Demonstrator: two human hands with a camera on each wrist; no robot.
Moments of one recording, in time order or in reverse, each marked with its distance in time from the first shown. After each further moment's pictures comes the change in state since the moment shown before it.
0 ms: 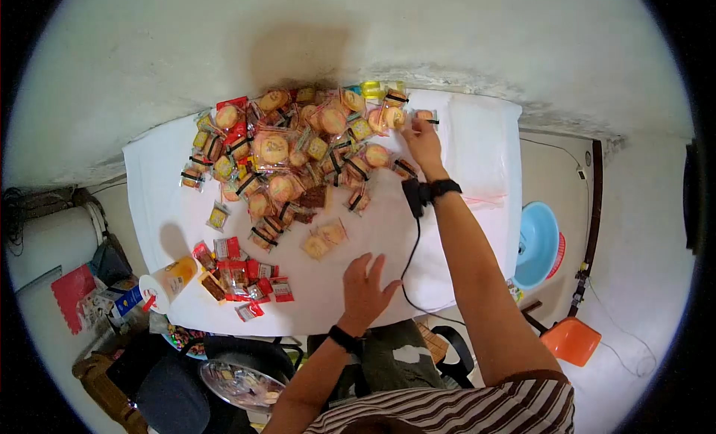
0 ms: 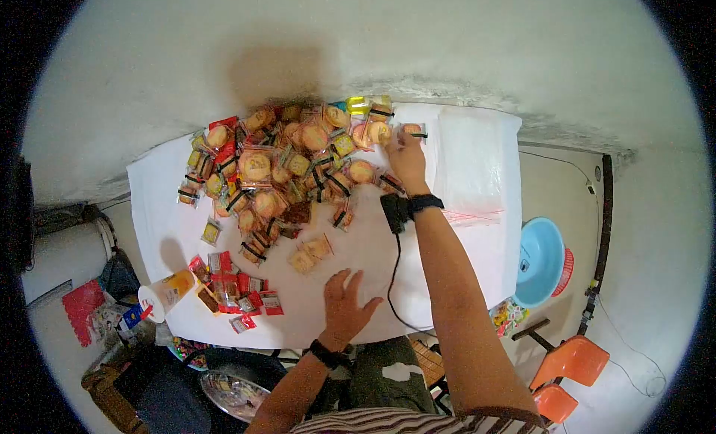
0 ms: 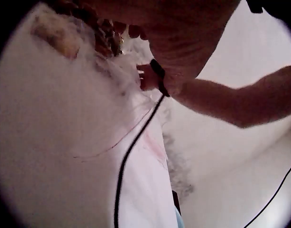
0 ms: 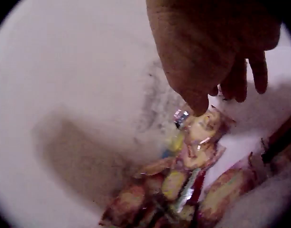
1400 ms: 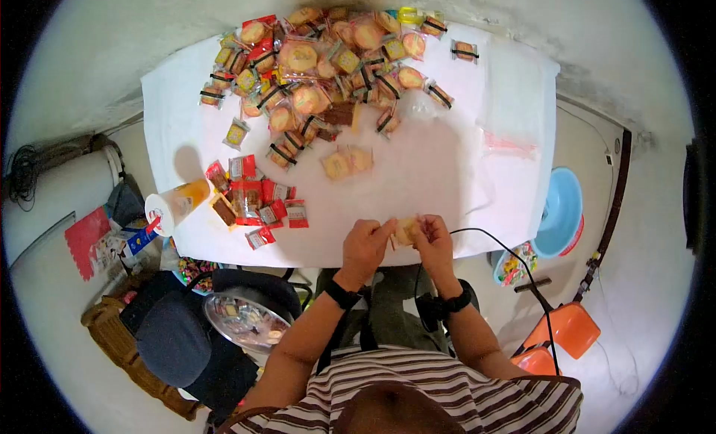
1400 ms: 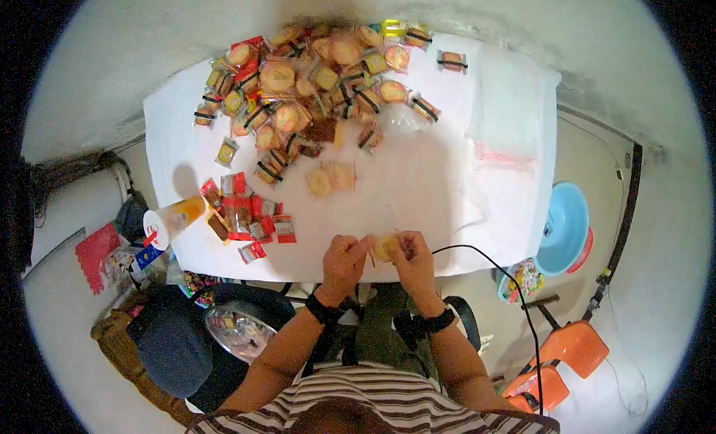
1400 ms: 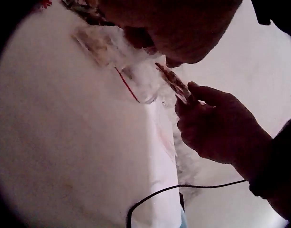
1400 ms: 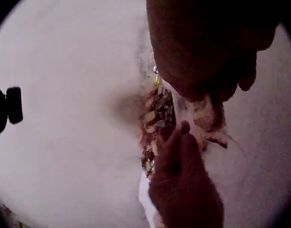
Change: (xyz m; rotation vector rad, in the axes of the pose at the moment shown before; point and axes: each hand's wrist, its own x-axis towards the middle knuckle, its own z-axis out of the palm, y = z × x) left_hand -0.054 -0.014 -0.027 -0.057 -0.012 0.013; right_hand -0.316 -0.057 -0.095 0.349 -0.437 0.439
